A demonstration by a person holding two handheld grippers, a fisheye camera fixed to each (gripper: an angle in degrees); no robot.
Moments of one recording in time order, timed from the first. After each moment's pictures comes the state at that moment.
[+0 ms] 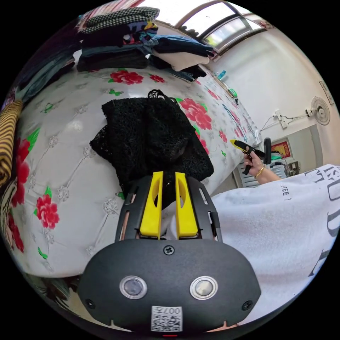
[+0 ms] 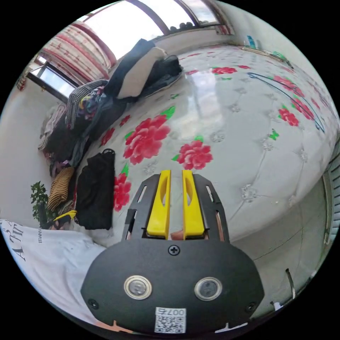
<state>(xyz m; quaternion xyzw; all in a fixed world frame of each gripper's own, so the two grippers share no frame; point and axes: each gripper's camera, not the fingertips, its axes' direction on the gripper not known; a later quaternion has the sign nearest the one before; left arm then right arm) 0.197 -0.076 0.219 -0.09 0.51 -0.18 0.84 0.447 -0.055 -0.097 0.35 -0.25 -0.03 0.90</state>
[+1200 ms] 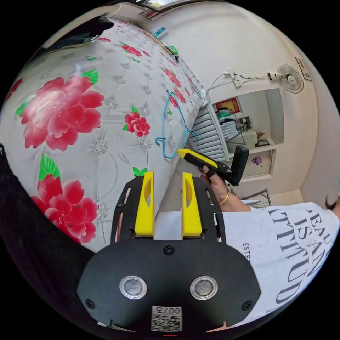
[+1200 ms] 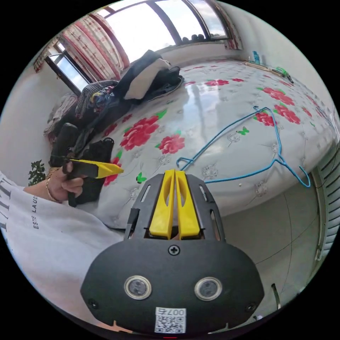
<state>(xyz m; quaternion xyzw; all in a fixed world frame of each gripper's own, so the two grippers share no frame) 0.496 -0.206 0.316 -0.09 0.70 0.02 0.70 0.372 -0.059 -0.091 0.40 -0.22 -0.08 0.89</state>
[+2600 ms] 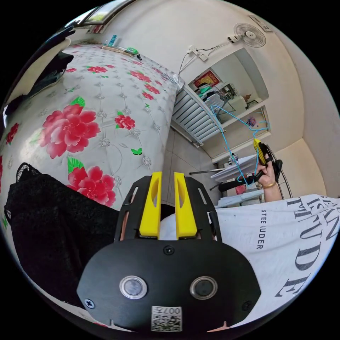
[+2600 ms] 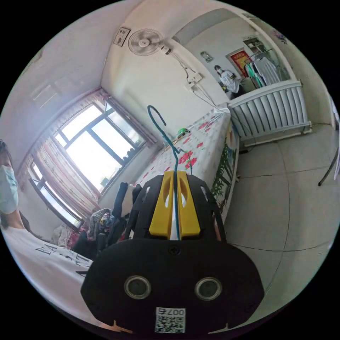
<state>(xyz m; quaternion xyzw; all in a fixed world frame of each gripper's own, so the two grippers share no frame) 0.417 -0.059 0.327 0.01 0.68 0.17 0.71 0.380 0.120 -0.047 0.64 -0.29 0.35 0.62</state>
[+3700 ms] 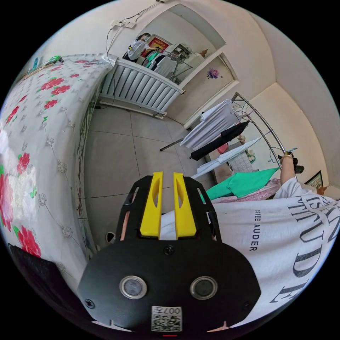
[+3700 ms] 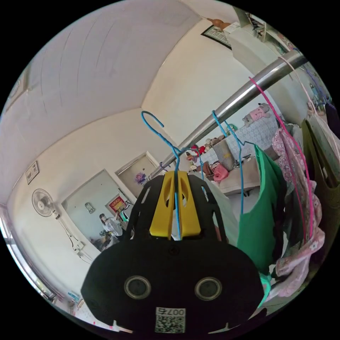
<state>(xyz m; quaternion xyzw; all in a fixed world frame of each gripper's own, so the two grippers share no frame) 0.570 -0.017 0.059 0.04 0.69 0.36 0.63 0.406 0.498 0.068 0.59 0.17 0.78 0.13</state>
